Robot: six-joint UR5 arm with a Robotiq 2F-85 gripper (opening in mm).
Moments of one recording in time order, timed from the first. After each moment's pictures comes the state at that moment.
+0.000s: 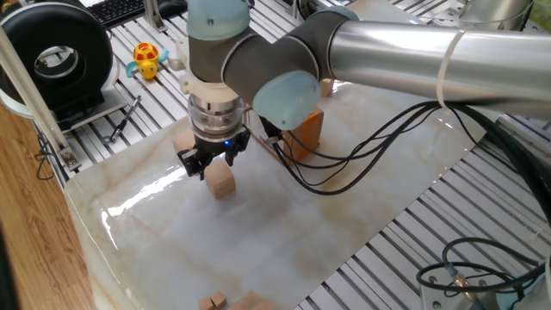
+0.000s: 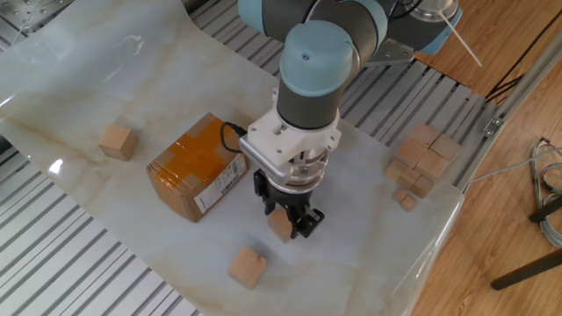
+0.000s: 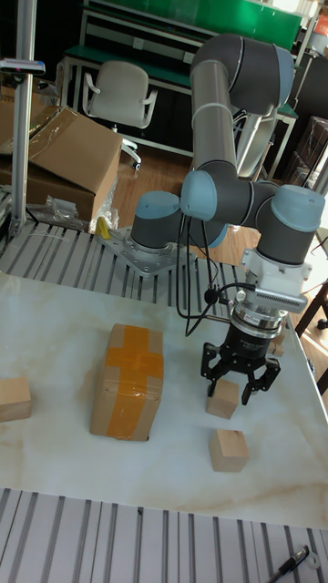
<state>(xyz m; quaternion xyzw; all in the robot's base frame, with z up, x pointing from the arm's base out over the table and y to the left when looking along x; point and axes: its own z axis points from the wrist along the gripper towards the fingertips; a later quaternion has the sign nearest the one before) 0.556 0.175 0.035 0.06 0.99 0.02 0.08</state>
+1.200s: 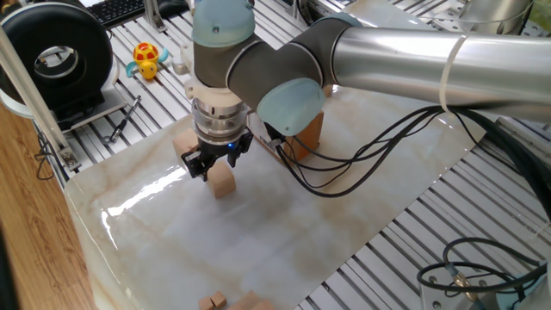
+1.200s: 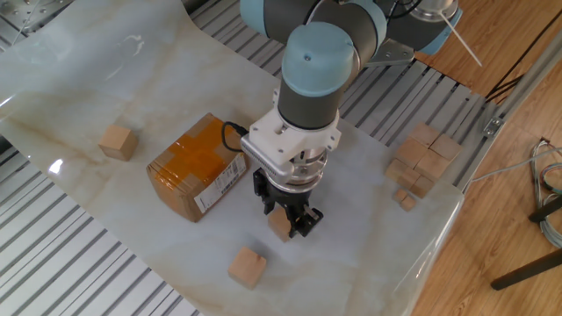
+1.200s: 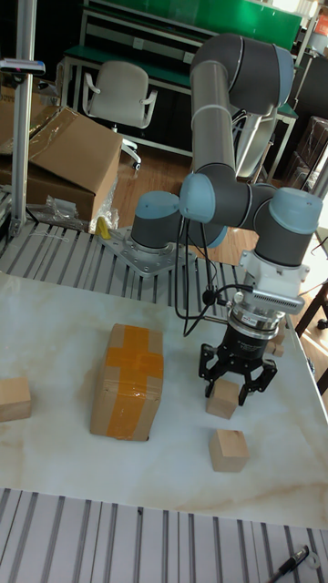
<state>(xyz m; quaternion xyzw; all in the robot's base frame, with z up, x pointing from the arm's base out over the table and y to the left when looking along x) 0.554 0.172 0.030 0.06 0.99 0.01 0.08</state>
